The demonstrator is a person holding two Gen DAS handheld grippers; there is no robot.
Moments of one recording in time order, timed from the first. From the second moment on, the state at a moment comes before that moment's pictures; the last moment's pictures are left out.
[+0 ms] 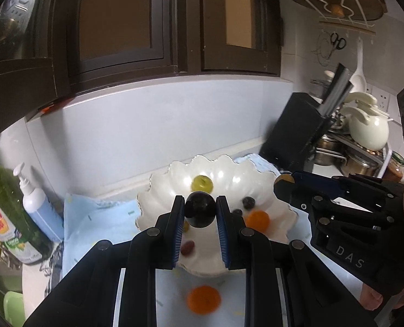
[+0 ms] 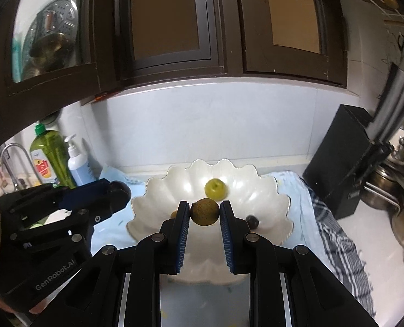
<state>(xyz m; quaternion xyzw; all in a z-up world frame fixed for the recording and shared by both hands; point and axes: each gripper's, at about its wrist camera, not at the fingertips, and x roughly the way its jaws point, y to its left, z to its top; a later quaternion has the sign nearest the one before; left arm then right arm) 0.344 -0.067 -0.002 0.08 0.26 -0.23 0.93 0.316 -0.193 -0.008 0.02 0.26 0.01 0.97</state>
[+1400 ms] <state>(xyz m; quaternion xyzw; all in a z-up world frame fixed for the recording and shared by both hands) 0.451 -0.102 -0.044 0.09 0.35 -0.21 0.91 0.418 -0.241 -0.049 0.05 0.35 -0.04 0.93</state>
